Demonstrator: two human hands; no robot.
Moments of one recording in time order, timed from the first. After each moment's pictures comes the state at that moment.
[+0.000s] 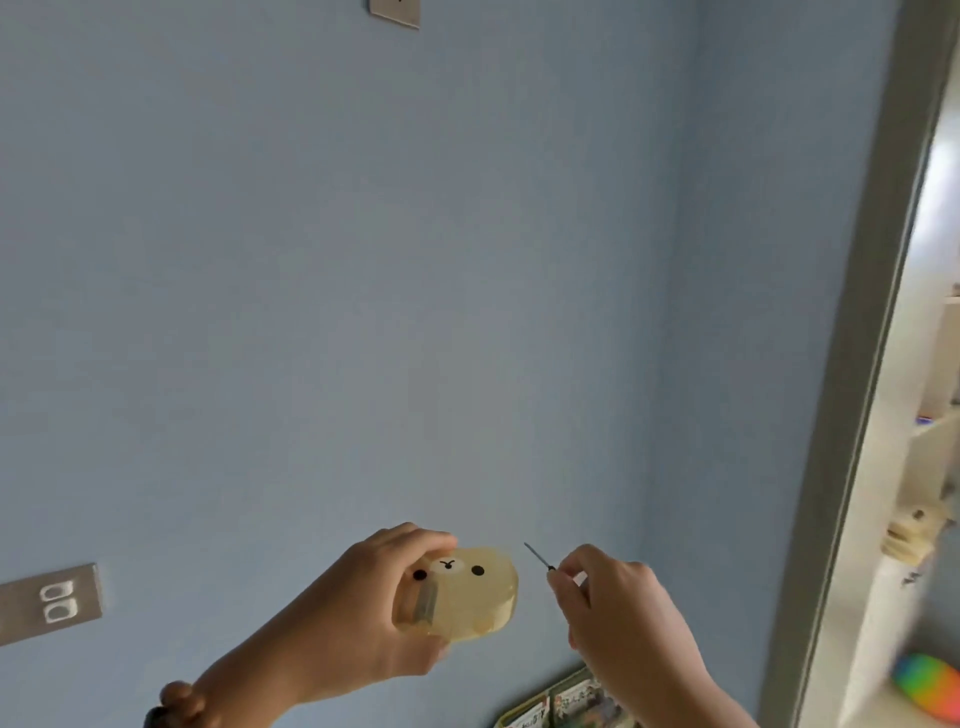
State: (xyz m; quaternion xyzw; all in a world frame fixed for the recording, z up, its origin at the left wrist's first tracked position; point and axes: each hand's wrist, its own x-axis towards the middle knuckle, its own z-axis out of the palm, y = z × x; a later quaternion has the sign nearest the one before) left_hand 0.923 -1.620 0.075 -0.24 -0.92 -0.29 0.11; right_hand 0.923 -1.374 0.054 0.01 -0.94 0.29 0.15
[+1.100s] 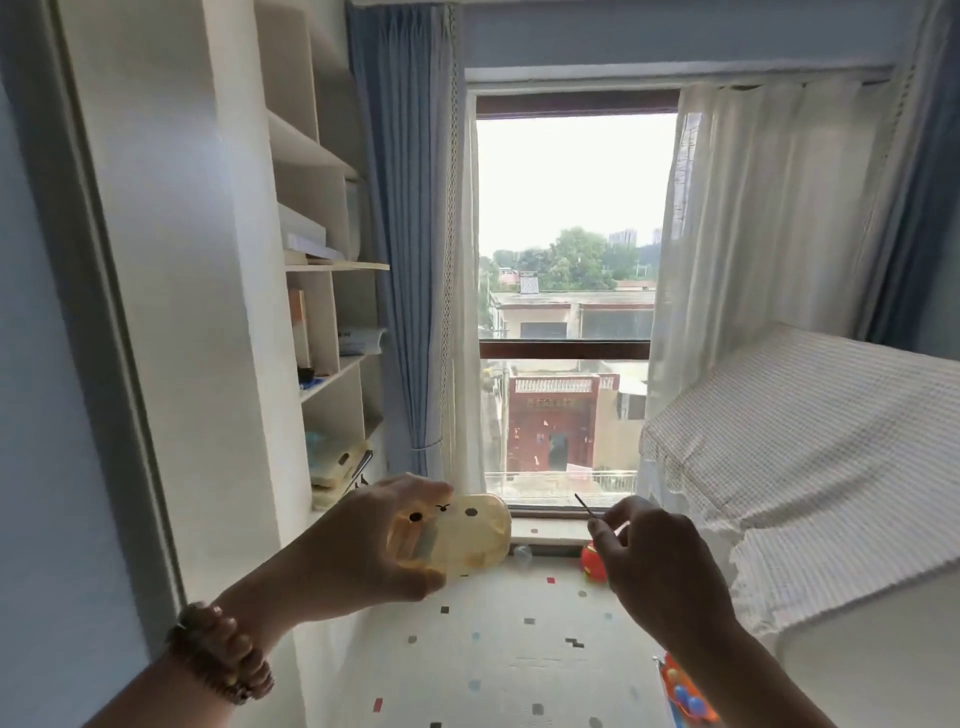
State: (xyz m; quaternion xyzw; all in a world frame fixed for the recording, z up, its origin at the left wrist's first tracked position) left_hand 0.861 -0.836 0.077 -0.66 -0.69 -0.30 -0.04; right_hand 1.100 -0.691 0.047 -0.47 -0.80 0.12 0.35
